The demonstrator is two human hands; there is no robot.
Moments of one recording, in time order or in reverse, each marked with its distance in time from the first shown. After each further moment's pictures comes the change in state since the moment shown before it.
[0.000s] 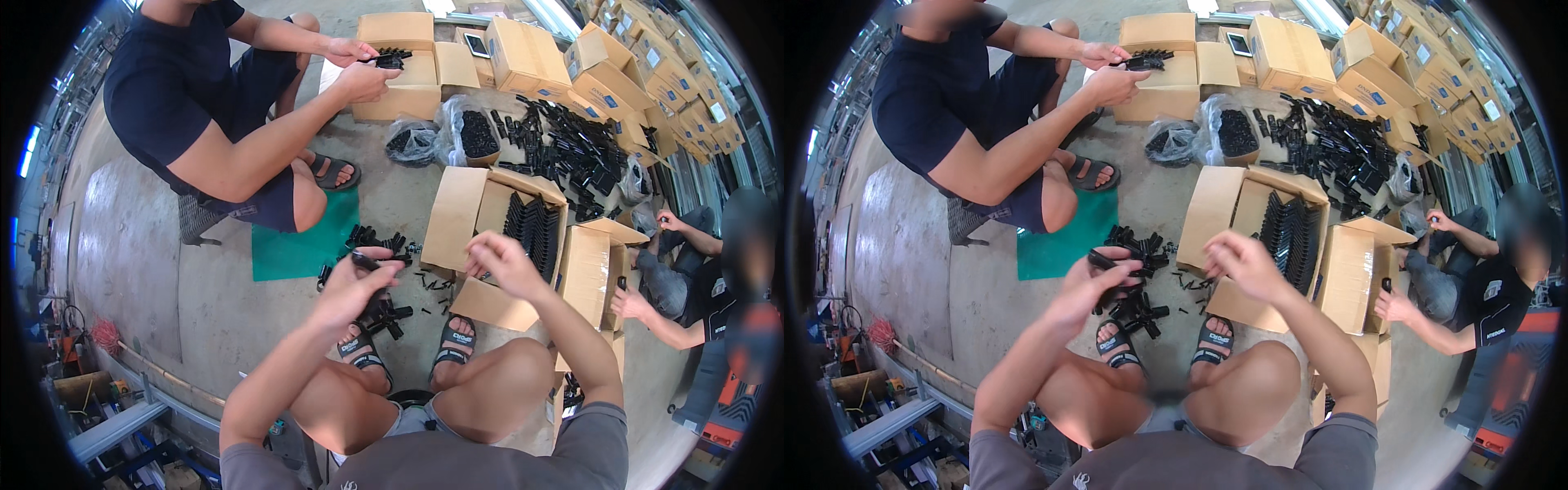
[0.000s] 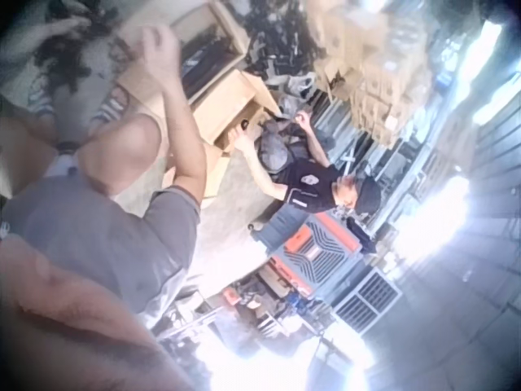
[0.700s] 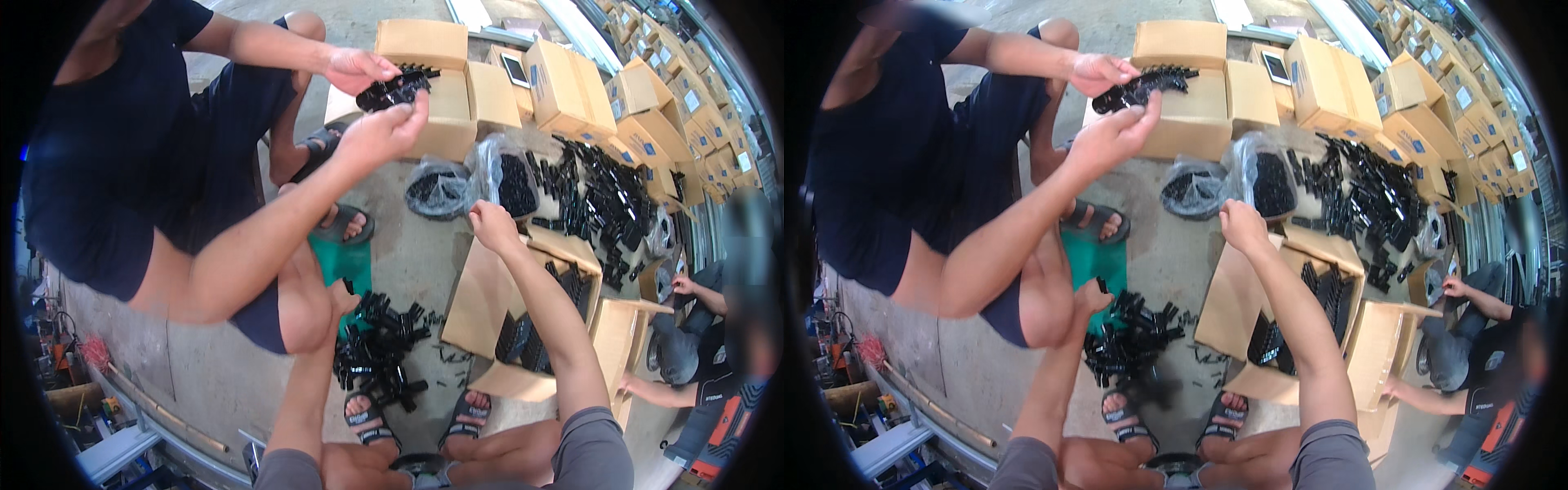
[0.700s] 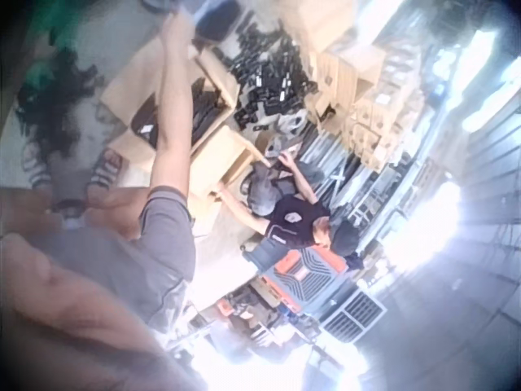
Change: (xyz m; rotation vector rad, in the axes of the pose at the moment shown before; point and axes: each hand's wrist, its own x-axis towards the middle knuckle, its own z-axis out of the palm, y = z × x) left_hand 0.279 -0.163 -0.187 1.074 0.285 -0.272; right_hand 0.305 0.089 -0.073 -1.075 0.315 0.059
